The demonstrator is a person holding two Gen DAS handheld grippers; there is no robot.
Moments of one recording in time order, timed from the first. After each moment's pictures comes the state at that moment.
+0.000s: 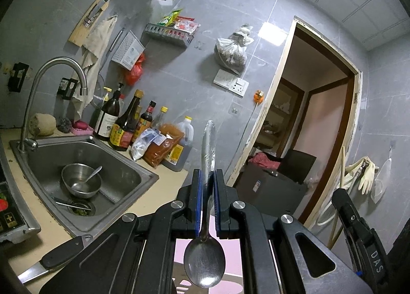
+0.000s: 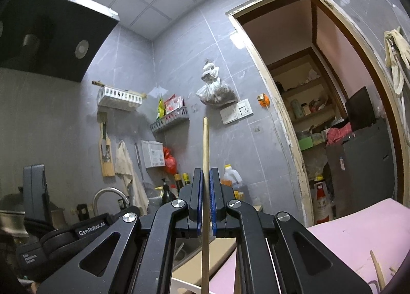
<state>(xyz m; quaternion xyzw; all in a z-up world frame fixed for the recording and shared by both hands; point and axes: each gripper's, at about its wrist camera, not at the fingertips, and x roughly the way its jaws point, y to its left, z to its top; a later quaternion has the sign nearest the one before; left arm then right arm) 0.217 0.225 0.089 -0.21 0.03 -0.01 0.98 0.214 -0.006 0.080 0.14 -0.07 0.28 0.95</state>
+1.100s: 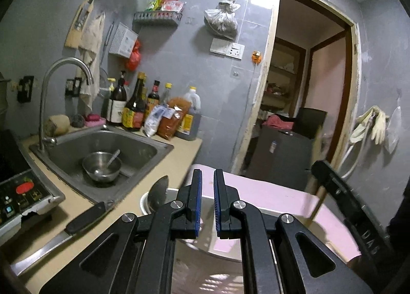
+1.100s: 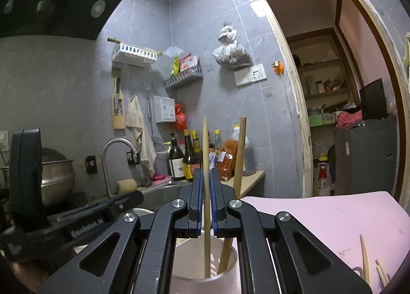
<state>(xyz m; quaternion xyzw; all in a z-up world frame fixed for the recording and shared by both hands) 0.193 0.187 0.048 -0.13 0.11 0.00 0.99 0.205 -0.010 0.055 0.06 0.03 0.33 0.94</state>
